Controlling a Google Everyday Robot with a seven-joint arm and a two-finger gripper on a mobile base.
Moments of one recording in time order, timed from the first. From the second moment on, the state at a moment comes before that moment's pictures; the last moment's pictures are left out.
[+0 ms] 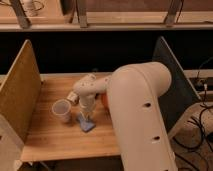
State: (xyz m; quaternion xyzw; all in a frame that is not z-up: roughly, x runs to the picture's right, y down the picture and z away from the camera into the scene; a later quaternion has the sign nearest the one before) arm -0.097 0.179 0.868 -0.35 0.21 0.52 0.75
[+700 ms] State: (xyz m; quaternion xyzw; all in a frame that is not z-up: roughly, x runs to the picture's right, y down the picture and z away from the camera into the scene) arm -0.074 0.096 0.876 -0.29 0.18 0.57 0.75
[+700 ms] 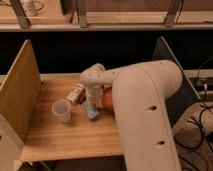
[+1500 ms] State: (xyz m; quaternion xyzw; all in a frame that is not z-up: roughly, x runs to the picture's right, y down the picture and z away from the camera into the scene) arm -0.116 0.104 0.858 -0.33 0.11 0.56 0.75
